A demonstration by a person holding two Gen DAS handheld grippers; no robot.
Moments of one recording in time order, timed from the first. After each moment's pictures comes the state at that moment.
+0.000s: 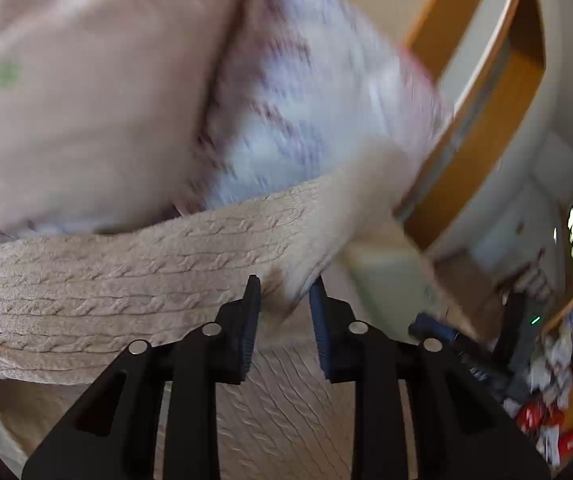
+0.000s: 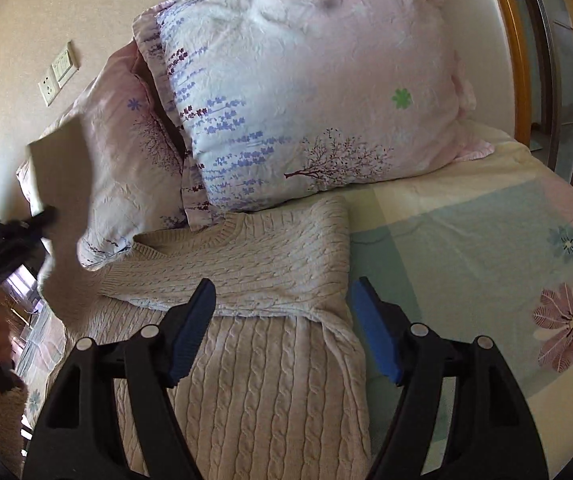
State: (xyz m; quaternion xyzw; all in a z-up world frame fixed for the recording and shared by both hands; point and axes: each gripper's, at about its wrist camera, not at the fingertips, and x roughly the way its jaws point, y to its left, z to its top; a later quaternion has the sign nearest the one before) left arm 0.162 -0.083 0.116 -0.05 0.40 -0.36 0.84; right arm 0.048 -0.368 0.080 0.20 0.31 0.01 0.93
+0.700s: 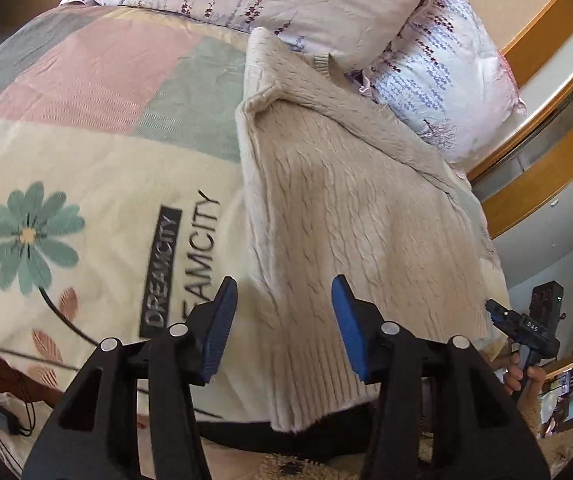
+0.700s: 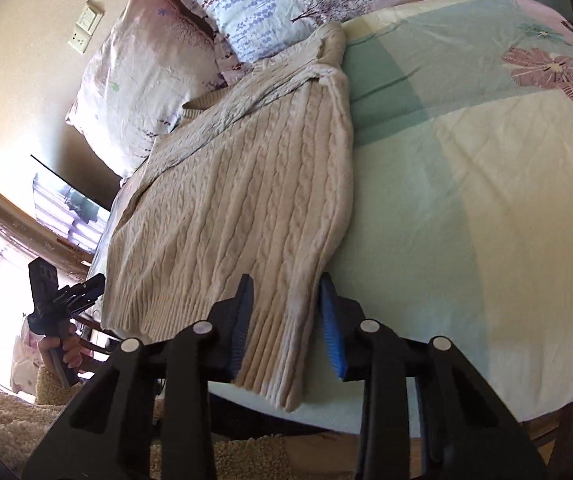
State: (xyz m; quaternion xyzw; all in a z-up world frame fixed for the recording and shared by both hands) left arm -0.029 0.157 0.006 -0.18 0.47 -0.22 0.84; right arm -0.098 -0.356 0.006 0.27 0.45 0.17 0.84
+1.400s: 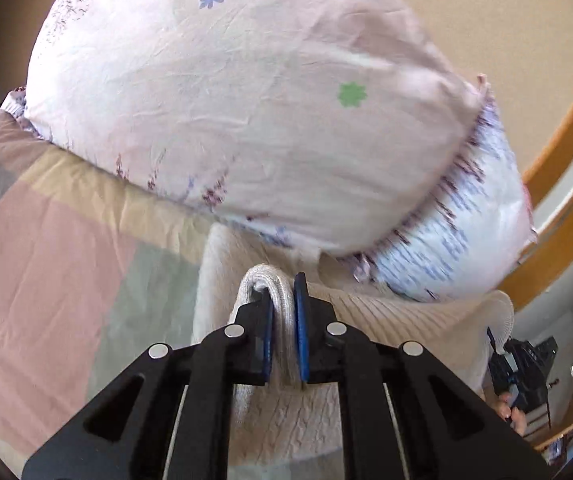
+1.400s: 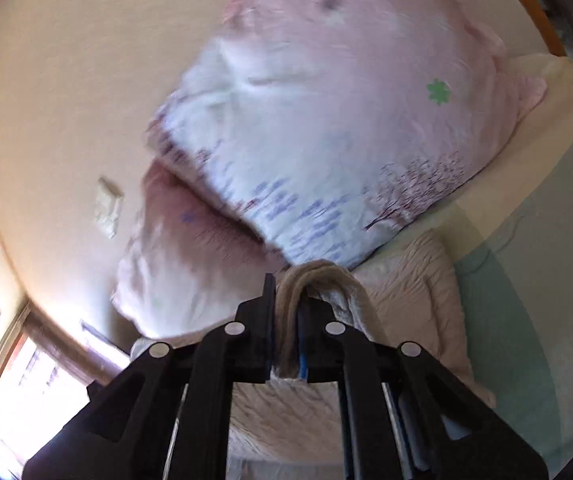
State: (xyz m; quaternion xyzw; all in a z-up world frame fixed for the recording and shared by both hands) left arm 0.214 0.137 0.086 -0.25 0.36 -0.17 0.88; right arm 0.136 -0.402 0.080 0.43 0.22 0.07 0.87
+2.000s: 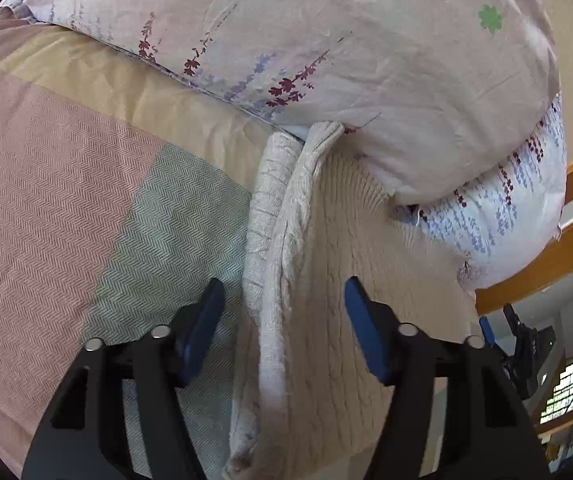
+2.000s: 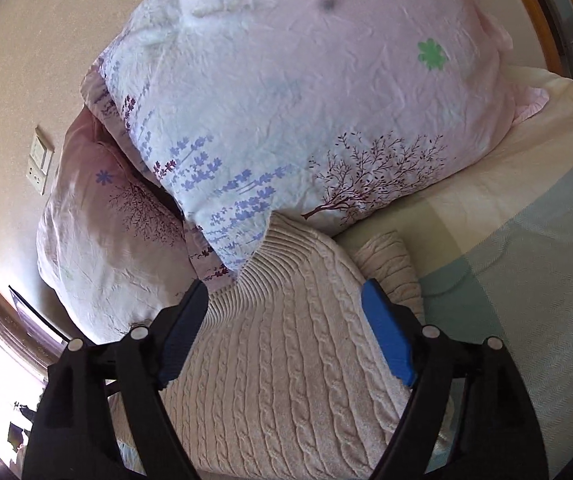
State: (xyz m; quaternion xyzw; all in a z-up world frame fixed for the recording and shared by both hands) left arm 0.220 0.148 0.002 -0.30 0.45 -0.19 0.82; right arm 0.144 -0.388 0.053 0.34 0.26 0.07 0.90
